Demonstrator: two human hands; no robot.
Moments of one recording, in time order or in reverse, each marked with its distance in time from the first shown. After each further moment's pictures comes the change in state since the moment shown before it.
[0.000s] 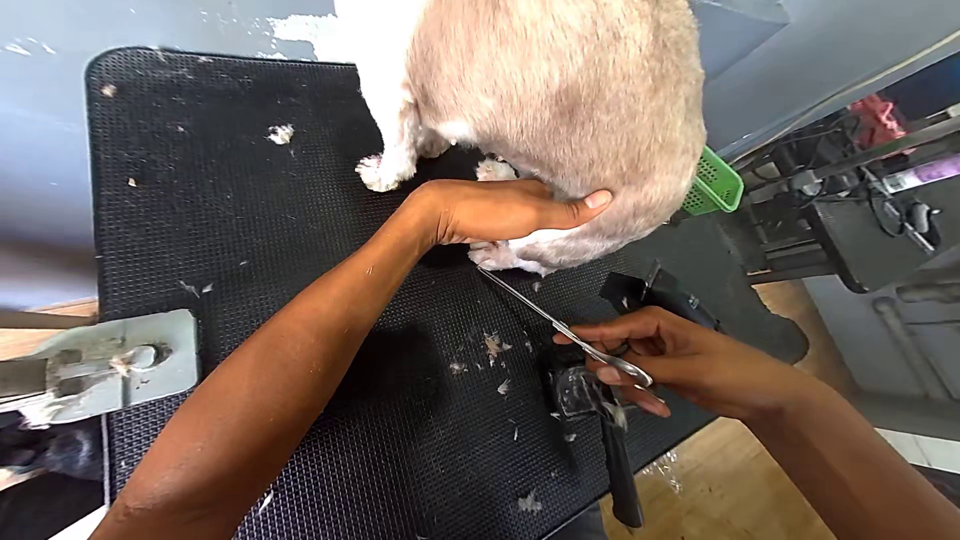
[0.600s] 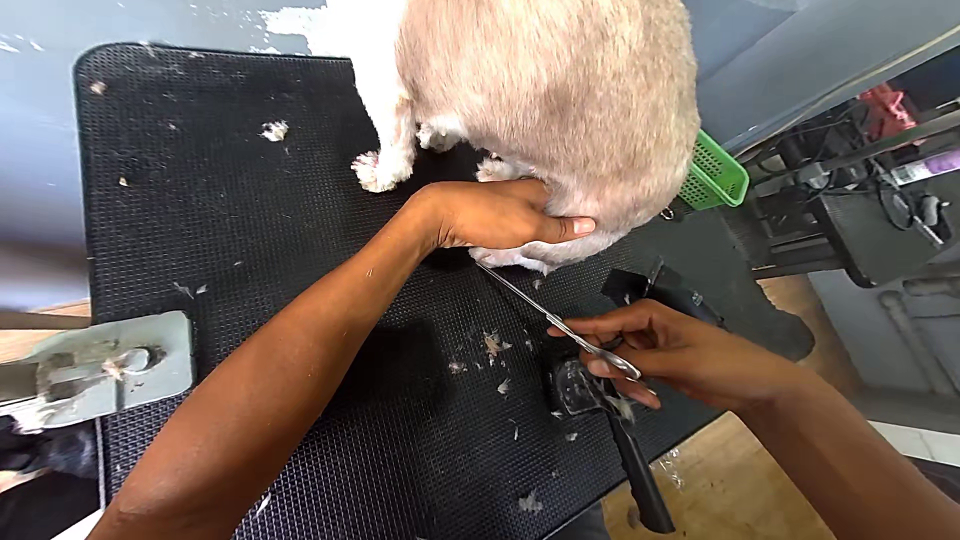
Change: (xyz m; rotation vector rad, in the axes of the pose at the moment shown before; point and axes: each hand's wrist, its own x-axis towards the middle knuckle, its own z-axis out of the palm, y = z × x) left_hand 0.004 -0.005 0.003 0.069 0.026 0.002; right_hand 0.008 -0.001 0.000 -0.010 0.026 0.009
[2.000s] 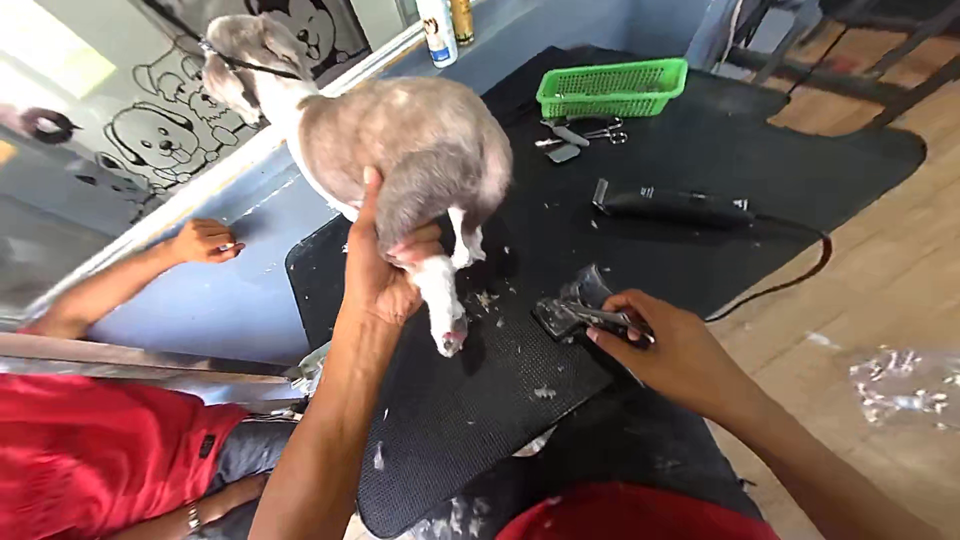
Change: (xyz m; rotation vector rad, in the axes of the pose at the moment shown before) left_hand -0.076 0.137 0.079 -1.180 0.465 0.147; right_hand -0.068 0.141 0.097 -0.393 0.976 -0.399
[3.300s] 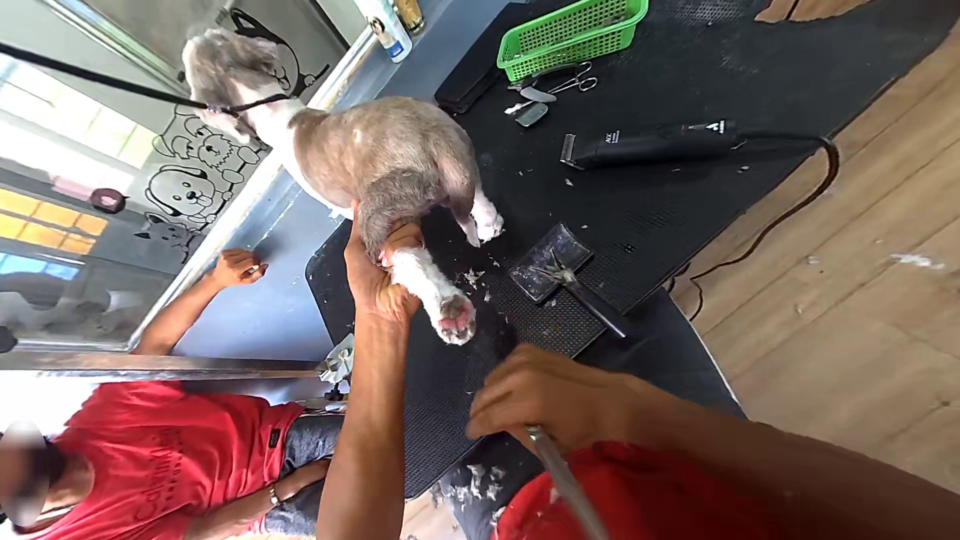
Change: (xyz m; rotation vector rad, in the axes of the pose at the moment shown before) left_hand -0.002 -0.044 0.007 -0.221 0.074 0.048; right_hand -0.022 -0.071 0.055 0.520 -0.251 -1.113
